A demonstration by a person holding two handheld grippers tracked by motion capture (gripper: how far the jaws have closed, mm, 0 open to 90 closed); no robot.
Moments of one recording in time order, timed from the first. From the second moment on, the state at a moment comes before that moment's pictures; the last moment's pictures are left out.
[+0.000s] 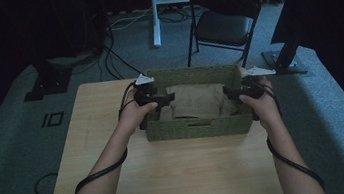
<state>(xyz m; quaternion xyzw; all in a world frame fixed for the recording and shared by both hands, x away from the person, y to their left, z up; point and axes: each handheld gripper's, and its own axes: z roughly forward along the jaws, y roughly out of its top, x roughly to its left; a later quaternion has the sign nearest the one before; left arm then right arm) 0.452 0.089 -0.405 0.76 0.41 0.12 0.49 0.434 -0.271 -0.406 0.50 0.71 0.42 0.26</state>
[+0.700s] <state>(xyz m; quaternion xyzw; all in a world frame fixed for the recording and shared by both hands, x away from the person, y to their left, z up) 0.389 0.118 -0.414 0.76 0.39 0.13 0.50 0.373 -0.293 -0.423 0.49 0.72 0.42 0.27</state>
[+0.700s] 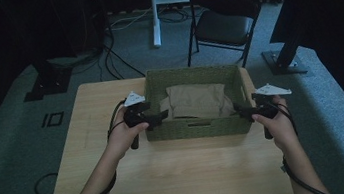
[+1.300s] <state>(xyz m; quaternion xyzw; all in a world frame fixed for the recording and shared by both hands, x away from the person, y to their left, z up) 0.346 0.141 -0.435 0.76 0.39 0.13 0.50 0.329 -0.305 -0.455 0.51 0.71 0.41 0.27</state>
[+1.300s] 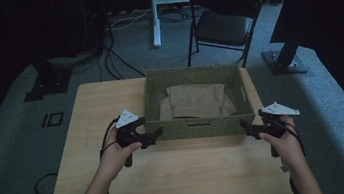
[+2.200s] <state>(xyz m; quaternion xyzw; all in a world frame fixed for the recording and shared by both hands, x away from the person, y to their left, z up) 0.322 0.164 -0.504 0.78 0.43 0.13 0.44 0.310 -0.307 -0.519 0.54 0.71 0.38 0.24</state>
